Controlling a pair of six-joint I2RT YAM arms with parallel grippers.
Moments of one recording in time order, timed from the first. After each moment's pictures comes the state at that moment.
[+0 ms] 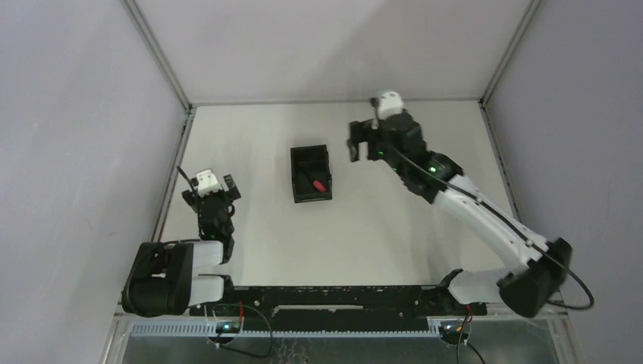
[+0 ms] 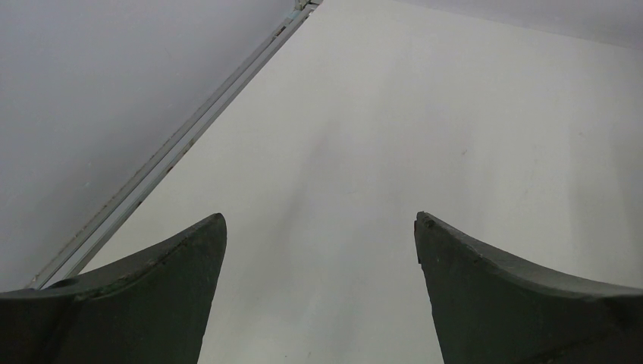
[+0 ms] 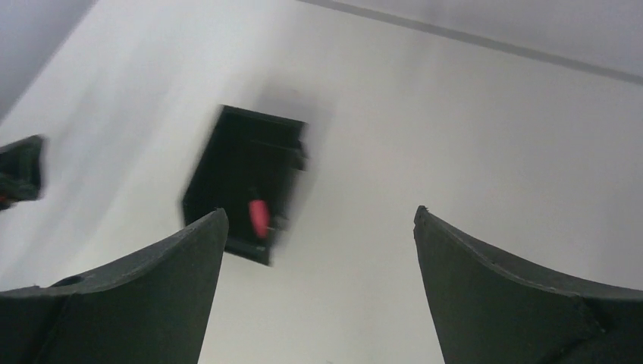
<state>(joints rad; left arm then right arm) -0.04 1.28 0.13 1.09 -0.46 -0.03 0.71 1.37 1.39 -0.43 0.26 0.17</state>
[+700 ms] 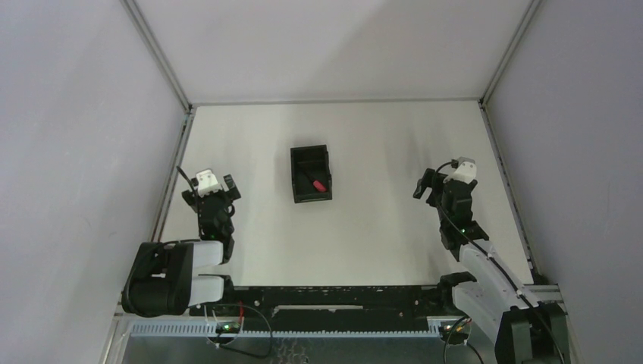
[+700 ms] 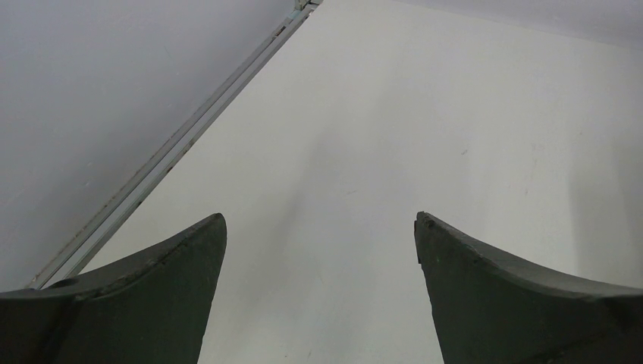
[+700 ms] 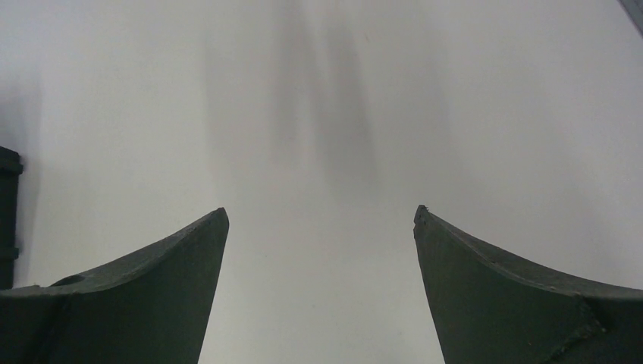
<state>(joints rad) -0.04 1.28 0.13 1.09 -0.46 -0.03 0.15 0.87 0.37 0.09 0.25 0.30</state>
